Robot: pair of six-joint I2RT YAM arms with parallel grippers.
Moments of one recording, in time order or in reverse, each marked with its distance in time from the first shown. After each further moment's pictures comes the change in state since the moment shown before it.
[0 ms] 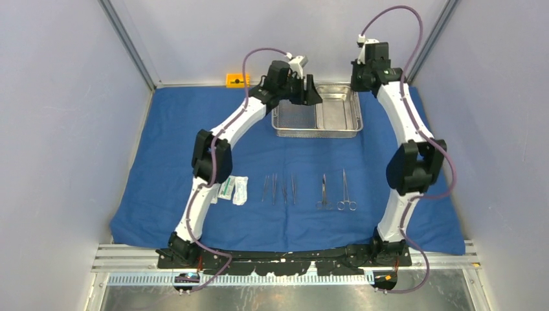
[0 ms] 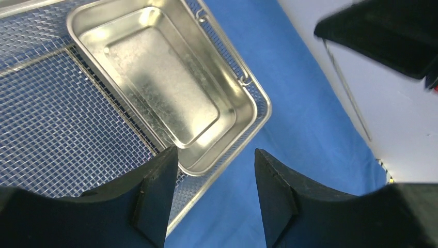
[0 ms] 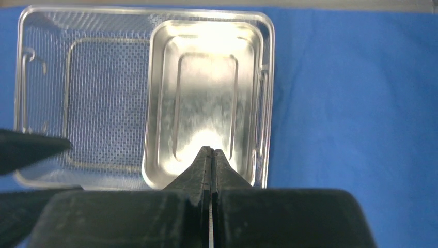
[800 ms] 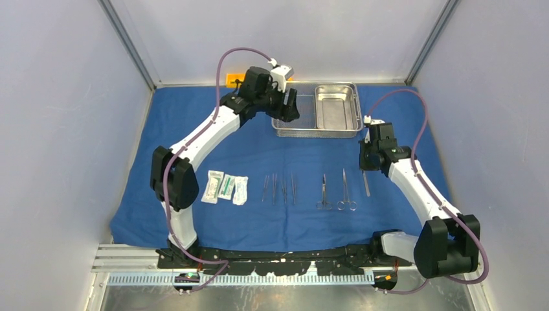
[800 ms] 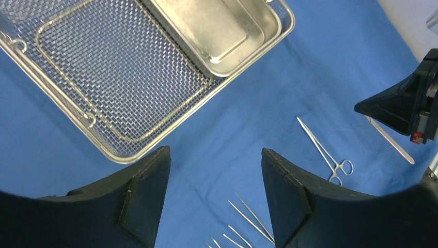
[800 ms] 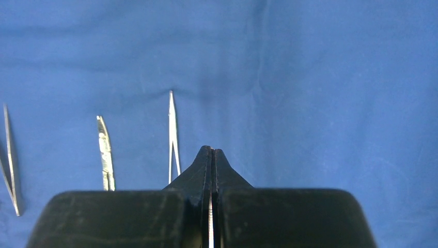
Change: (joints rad) left arm 0.000 -0.559 -0.523 -0.178 -0.141 0.308; right arm 0.019 -0.797 -1.133 0.071 0.042 0.067
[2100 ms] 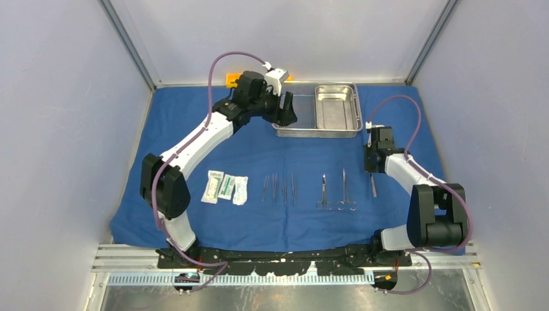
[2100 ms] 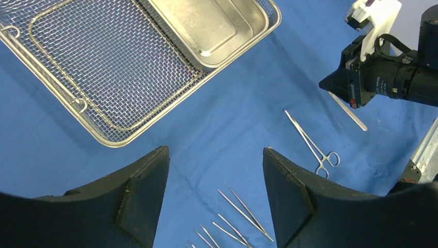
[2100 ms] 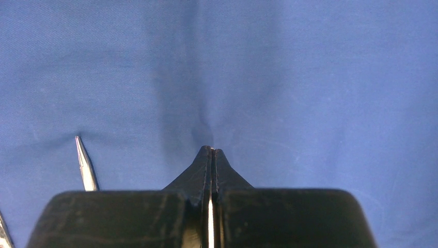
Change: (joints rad) left arm 0.000 -0.114 -0.137 0.044 0.013 -0.031; right arm -0.103 0.203 -0.110 0.245 0.088 -0.128
